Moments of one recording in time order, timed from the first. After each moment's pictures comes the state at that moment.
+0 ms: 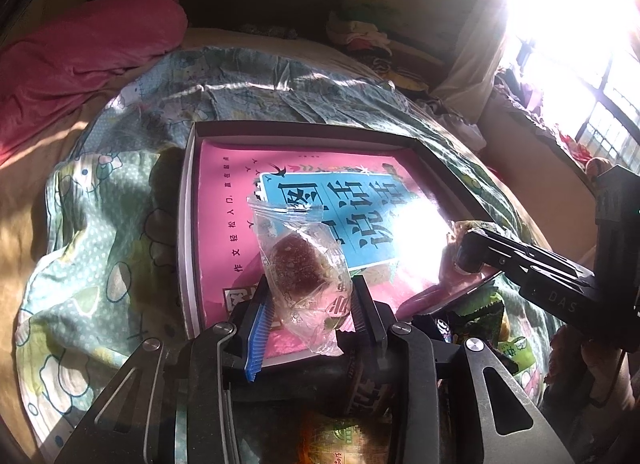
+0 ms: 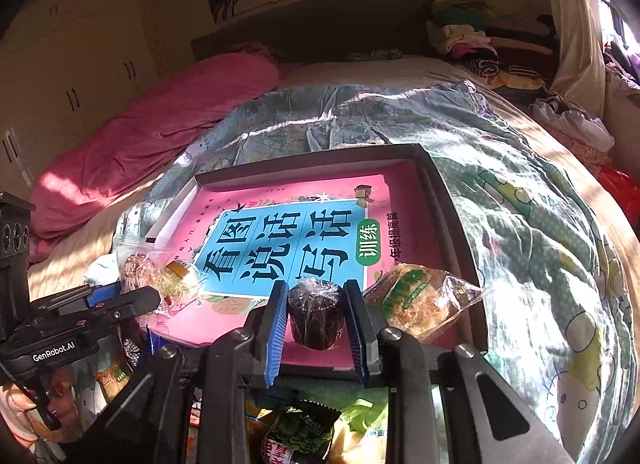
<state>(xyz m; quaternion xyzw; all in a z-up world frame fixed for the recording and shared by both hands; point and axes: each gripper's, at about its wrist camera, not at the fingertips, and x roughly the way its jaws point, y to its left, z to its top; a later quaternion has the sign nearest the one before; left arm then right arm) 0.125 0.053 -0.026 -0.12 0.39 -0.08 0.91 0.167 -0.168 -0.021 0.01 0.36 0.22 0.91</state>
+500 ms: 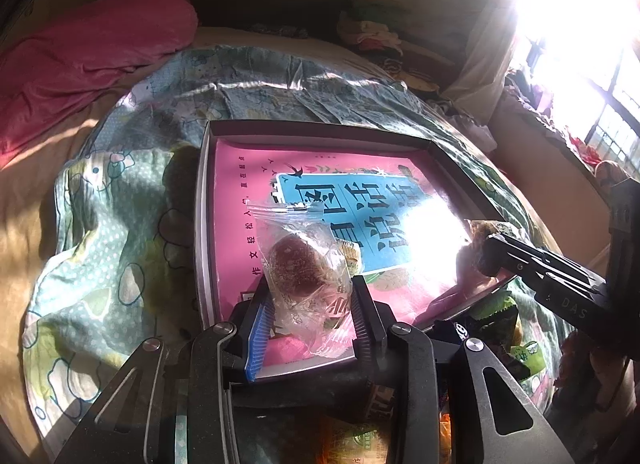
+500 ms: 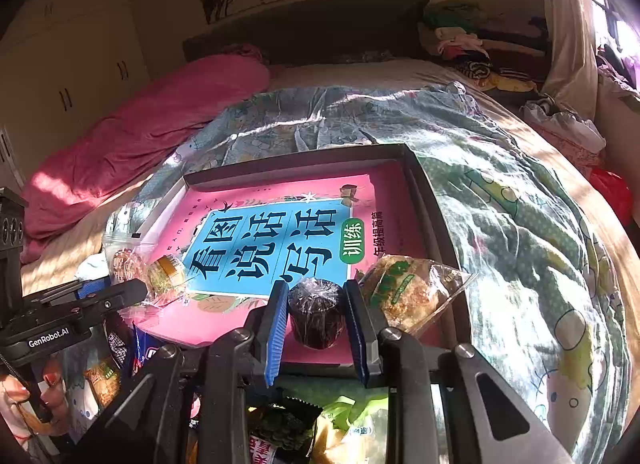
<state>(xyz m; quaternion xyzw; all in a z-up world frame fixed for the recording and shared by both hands) 0.128 0.061 -0.029 -0.12 0.39 -0.06 0.91 0.165 -0.173 -0.022 0.00 0.36 0.21 0.91</state>
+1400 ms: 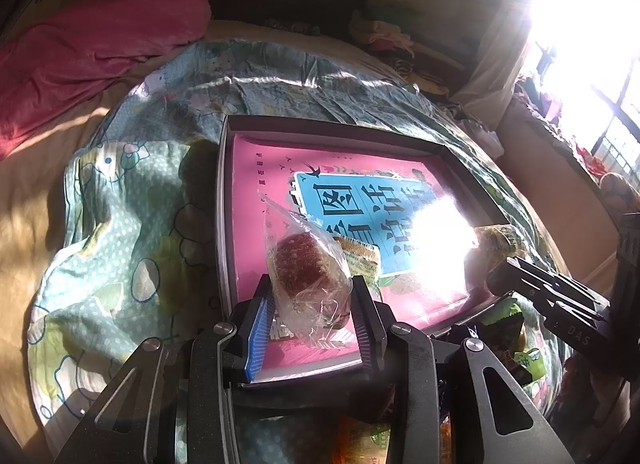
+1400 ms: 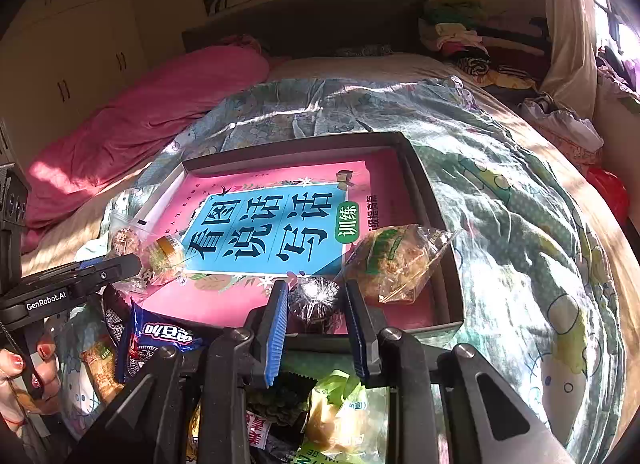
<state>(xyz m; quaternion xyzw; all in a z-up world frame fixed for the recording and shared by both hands) 0.129 0.072 -0.029 -0.13 0.40 -0.05 0.91 0.156 -0.177 -0.027 0.00 0.37 0.20 0.91</state>
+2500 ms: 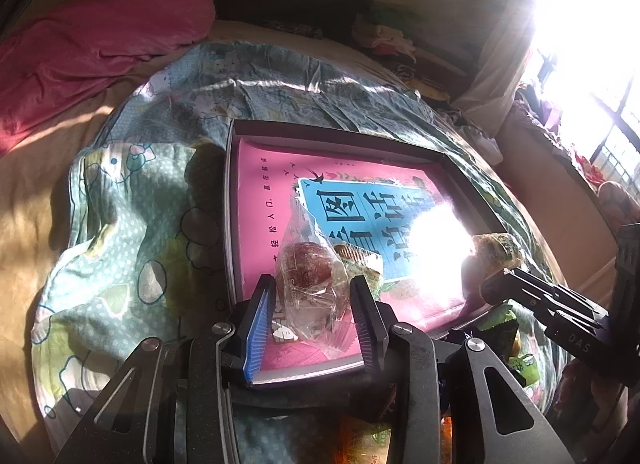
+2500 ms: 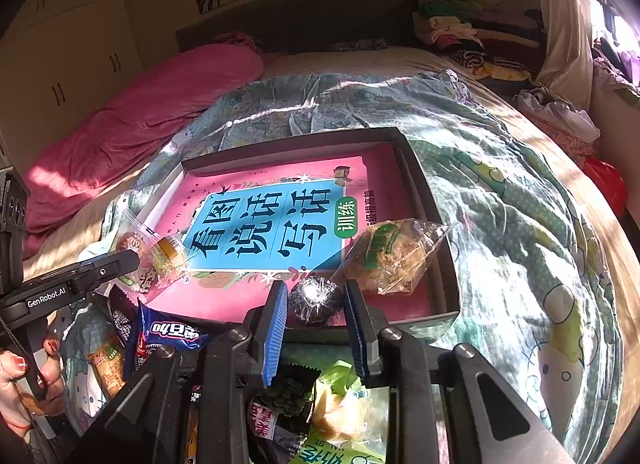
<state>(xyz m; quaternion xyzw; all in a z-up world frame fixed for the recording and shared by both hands) 0.128 0.078 -0.025 -0.14 0.39 -0.04 0.91 0.153 -0.177 -0.023 0.00 0.38 0.20 0.90</state>
